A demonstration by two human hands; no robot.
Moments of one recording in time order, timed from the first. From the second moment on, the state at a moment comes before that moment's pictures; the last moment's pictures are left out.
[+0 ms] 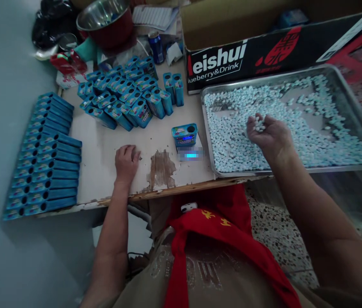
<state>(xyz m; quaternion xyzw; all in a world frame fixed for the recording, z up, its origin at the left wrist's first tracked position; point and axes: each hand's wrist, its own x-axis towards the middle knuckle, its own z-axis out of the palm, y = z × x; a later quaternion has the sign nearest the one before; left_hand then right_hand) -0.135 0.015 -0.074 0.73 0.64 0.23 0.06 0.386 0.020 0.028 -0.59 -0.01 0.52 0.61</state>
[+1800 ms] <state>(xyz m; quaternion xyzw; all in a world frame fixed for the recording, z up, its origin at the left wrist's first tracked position) 0.062 0.042 -0.039 0.60 0.47 0.53 0.38 0.395 0.017 -0.021 -0.51 -0.16 0.54 0.65</state>
